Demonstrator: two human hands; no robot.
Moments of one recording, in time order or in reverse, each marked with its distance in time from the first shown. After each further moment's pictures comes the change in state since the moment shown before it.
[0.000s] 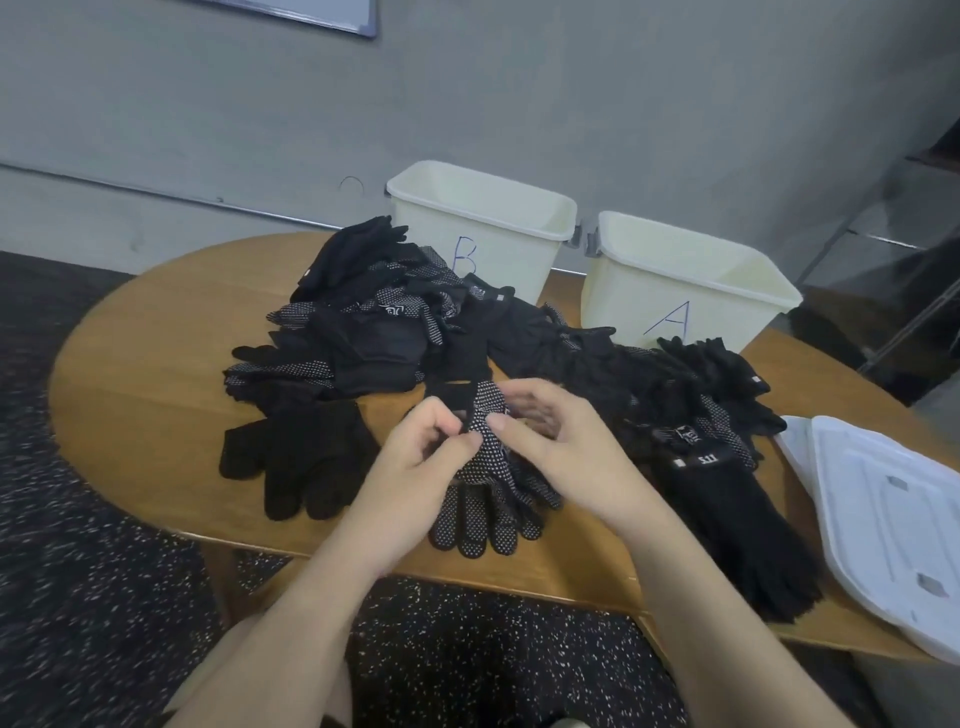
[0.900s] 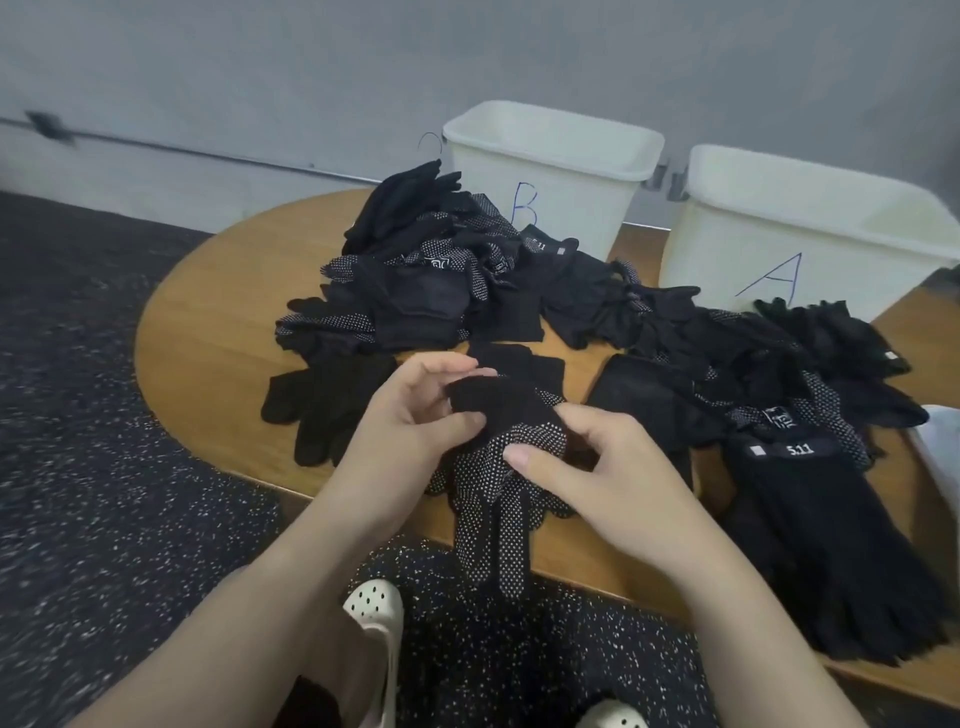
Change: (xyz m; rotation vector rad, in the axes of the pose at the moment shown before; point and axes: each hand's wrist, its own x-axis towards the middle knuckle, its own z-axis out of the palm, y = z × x) left_hand -0.005 -0.008 -0.002 -0.260 0.151 -0.009; right_hand -0.030 0.023 0.000 0.096 -0.182 -0.041
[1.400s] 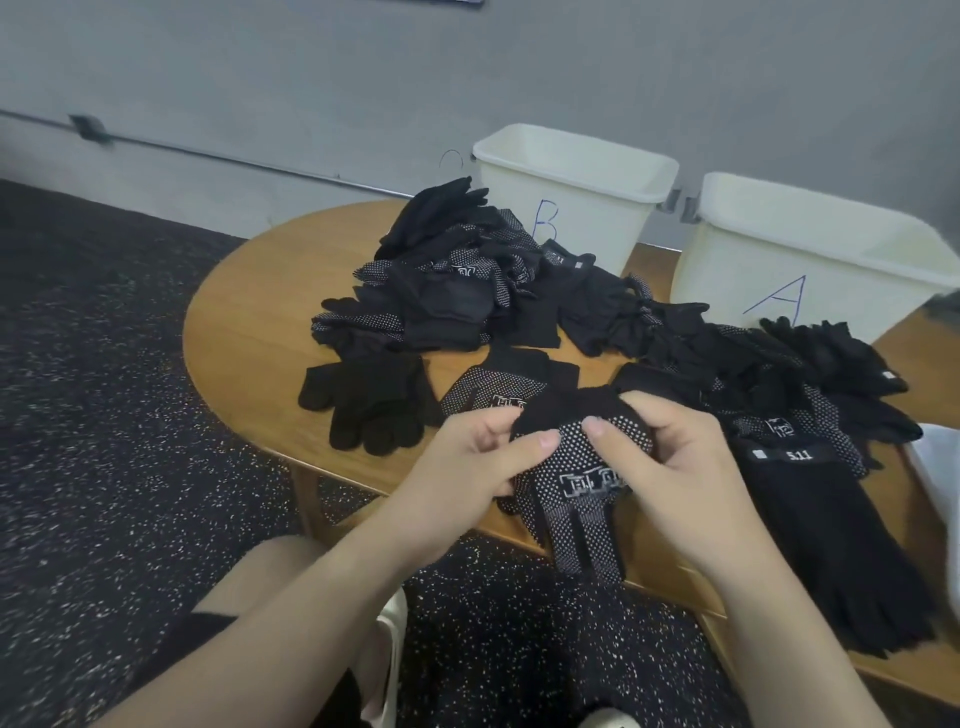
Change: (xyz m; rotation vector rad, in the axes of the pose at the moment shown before) left_hand -0.029 -0.002 0.022 0.156 -0.198 -0.151; right_hand -0.021 -0.010 -0.011 0.192 0.177 -0.139
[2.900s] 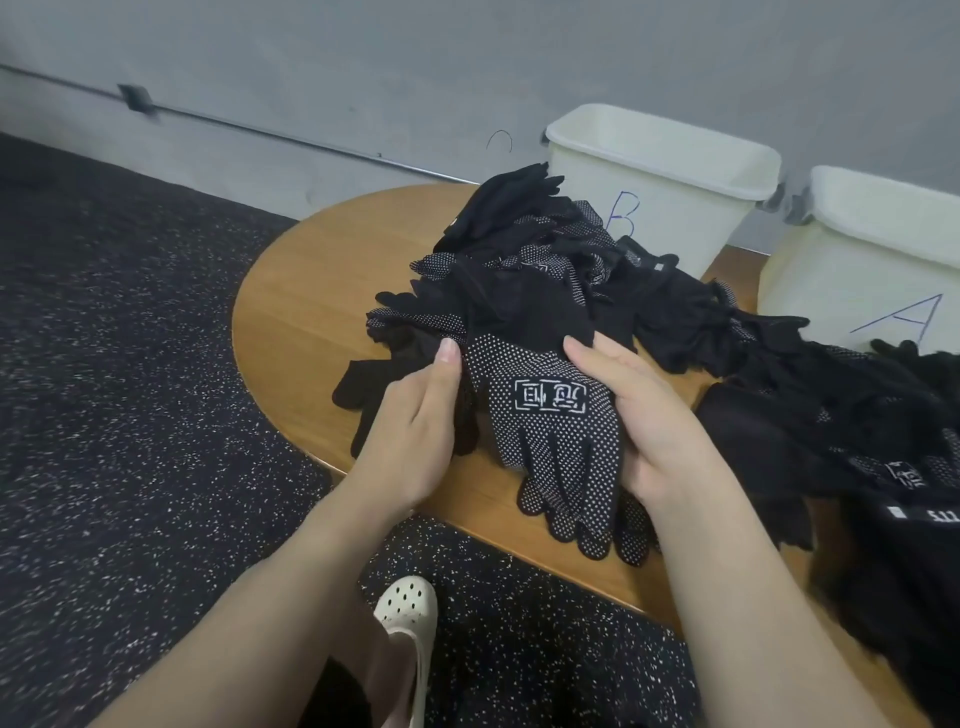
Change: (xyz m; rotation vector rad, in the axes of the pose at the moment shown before) left_hand 0.010 0.007 -0.098 0.535 0.461 0.165; right_hand 0.102 0.015 0.079 0.659 -0.142 0.443
